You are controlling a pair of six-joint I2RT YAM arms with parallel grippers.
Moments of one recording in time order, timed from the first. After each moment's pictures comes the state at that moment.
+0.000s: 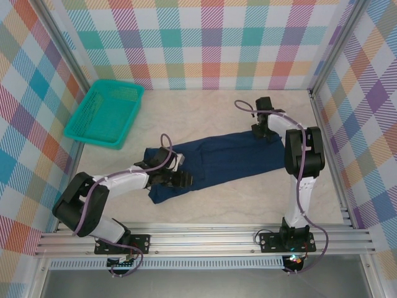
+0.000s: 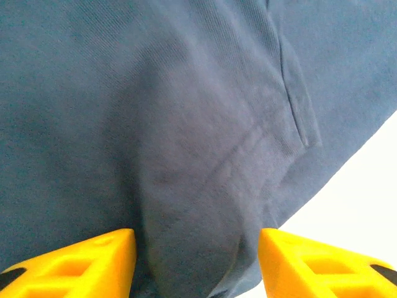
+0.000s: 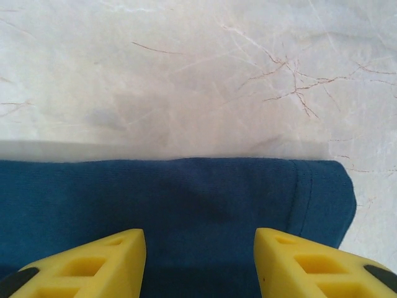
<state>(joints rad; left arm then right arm) -0.58 1.45 0.69 -0.26 0.25 -0.47 0.16 2.09 1.51 -0.59 0.23 -0.19</state>
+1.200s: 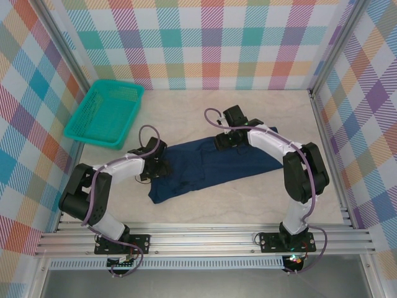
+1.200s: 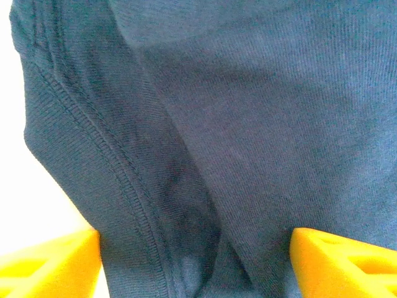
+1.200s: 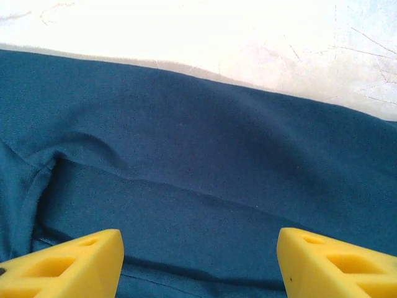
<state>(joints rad) -0.42 1.58 0.82 -0.50 -0.12 -0.61 0.50 1.82 1.34 -0.57 -0.03 0.08</state>
